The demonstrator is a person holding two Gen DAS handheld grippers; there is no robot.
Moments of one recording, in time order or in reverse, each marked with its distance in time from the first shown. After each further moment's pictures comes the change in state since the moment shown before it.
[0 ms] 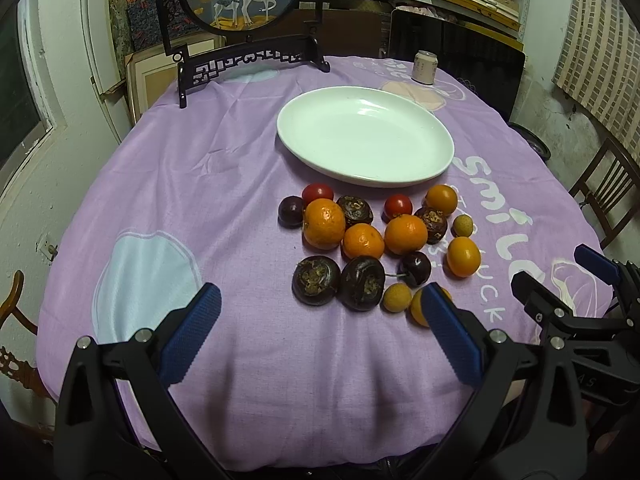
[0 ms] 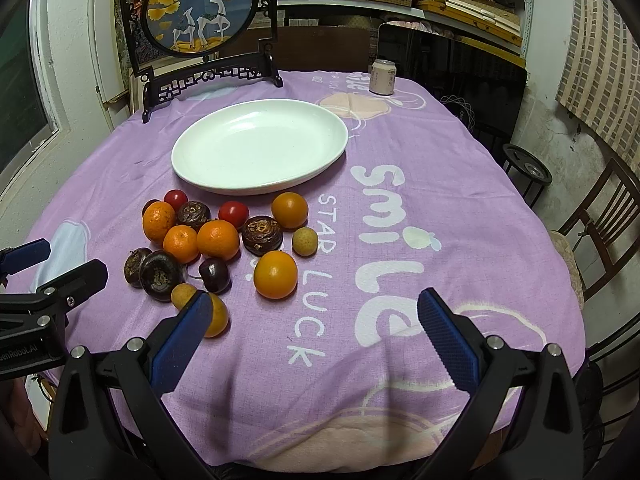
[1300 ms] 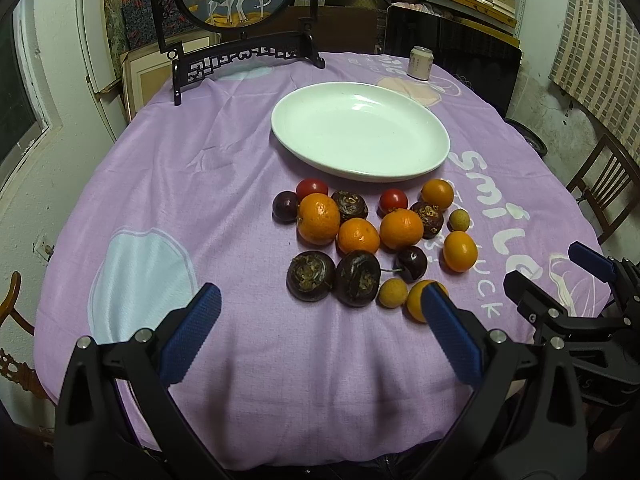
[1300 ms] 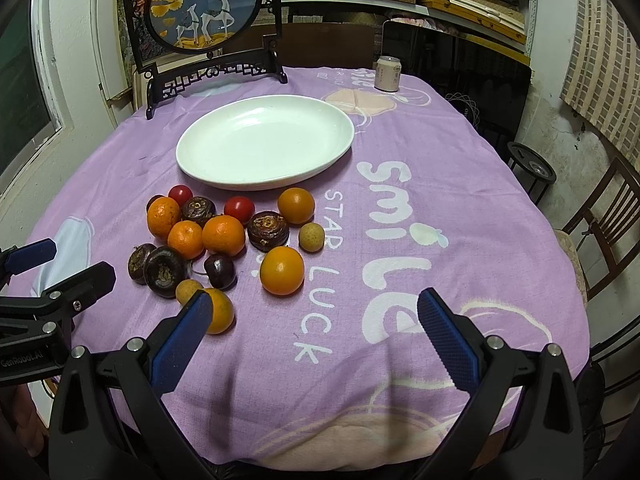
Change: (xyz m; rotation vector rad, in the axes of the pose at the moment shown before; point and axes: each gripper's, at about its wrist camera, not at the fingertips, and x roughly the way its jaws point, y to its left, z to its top) left arm -0.003 -0.006 0.004 0.008 0.010 -0.008; right arm 0.002 0.004 -0.002 -0.003 0.011 0.013
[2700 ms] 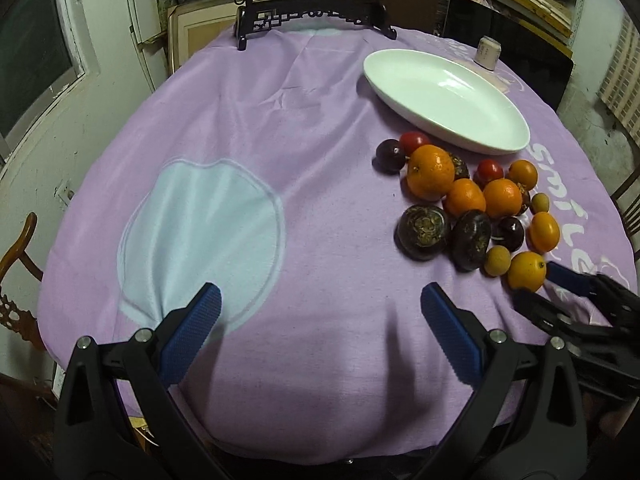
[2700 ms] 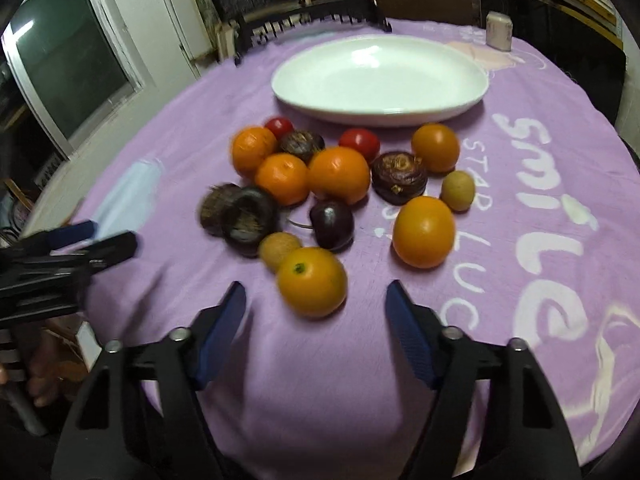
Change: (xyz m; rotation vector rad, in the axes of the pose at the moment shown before) left arm 0.022 0.070 -0.039 -0.138 0.089 0.092; right arm 0.065 0.041 -0.021 -0.093 0.146 0.358
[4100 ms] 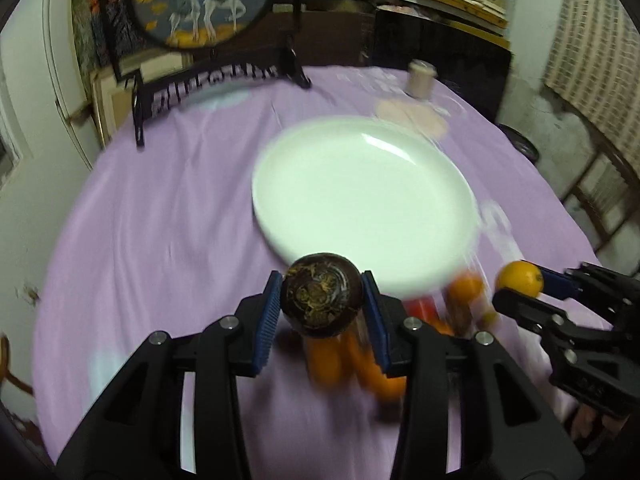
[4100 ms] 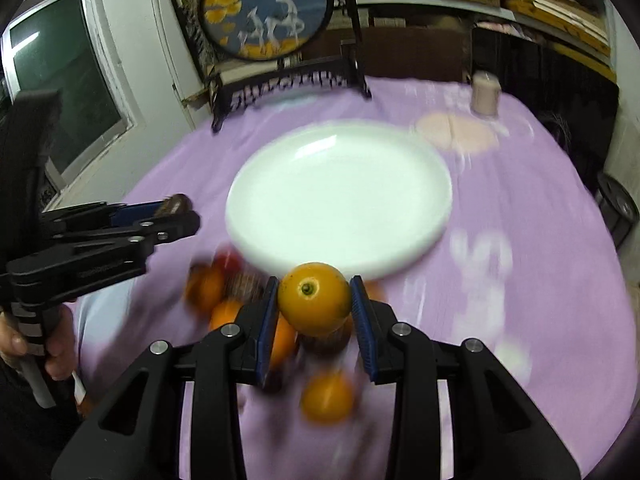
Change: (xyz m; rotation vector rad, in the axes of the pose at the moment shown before) left arm 0.034 -0.081 0.158 0.186 -0.096 -0.156; right arm -0.030 -0.048 0.113 -0.032 -0.147 -0.025
